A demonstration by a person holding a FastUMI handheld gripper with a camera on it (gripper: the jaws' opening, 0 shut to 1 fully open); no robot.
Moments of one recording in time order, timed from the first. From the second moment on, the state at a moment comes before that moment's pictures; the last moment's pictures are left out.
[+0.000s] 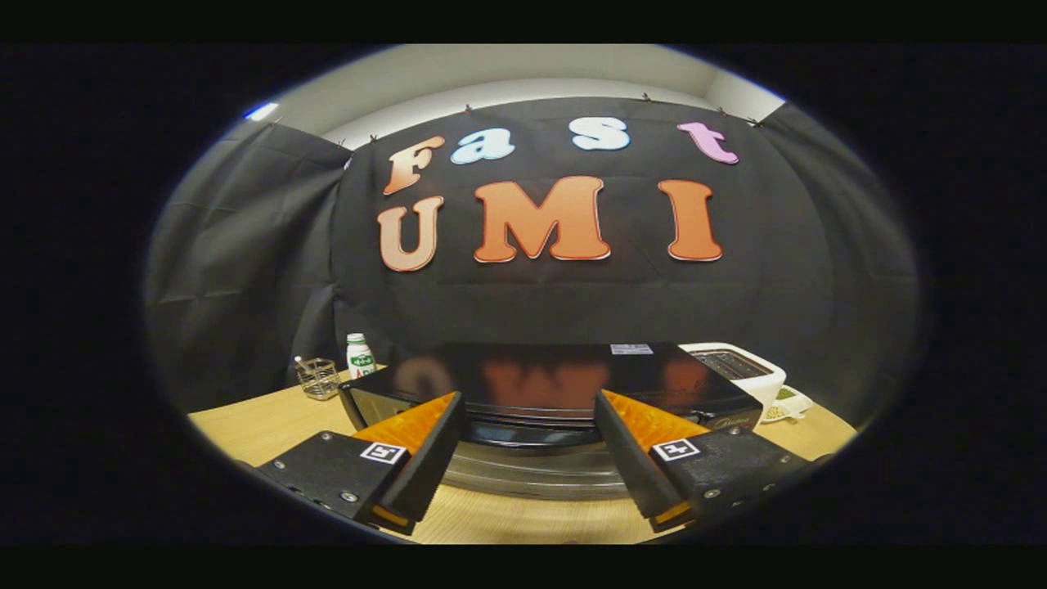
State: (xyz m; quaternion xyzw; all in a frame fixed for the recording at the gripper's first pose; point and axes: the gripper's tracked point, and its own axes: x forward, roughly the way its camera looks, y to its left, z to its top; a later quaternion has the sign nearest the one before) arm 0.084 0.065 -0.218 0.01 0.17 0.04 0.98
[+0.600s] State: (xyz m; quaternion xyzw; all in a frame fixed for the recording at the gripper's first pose) arm 0.001 0.077 -0.221 0.00 0.19 0.07 0.98
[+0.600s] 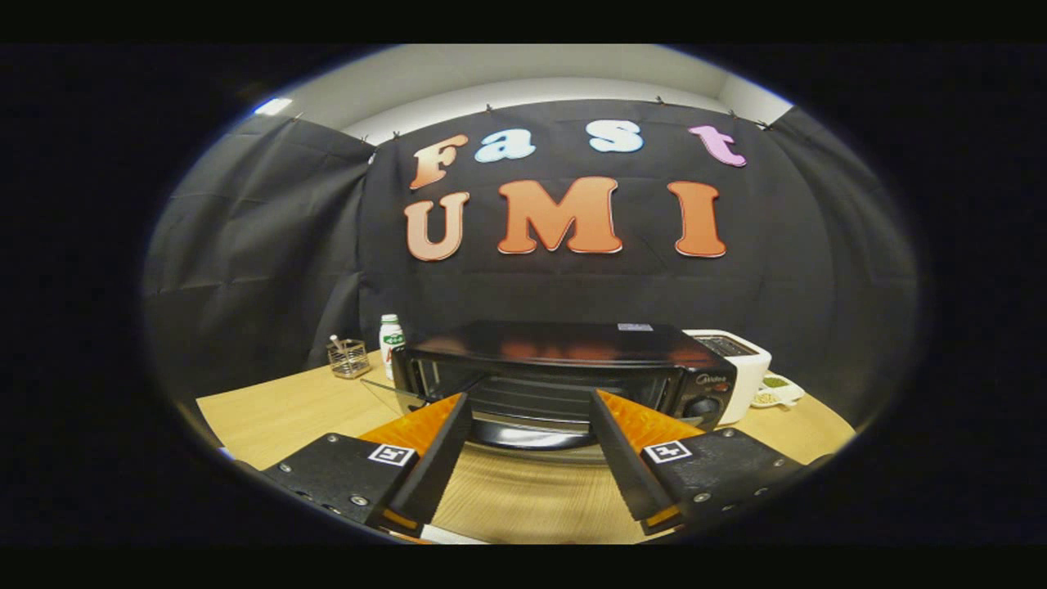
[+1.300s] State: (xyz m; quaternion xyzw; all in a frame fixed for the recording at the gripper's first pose) arm -0.077 0.080 -0.286 0.05 0.31 0.11 0.94
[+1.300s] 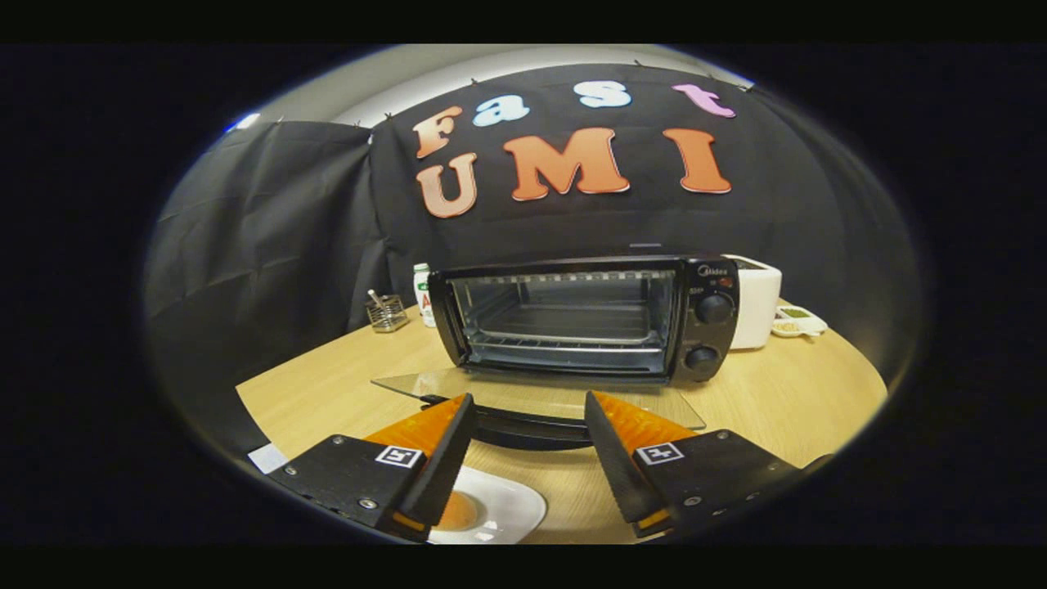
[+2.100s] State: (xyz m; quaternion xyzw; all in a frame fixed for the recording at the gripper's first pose) arm -0.103 0.077 -0.310 0.06 0.35 0.13 0.93
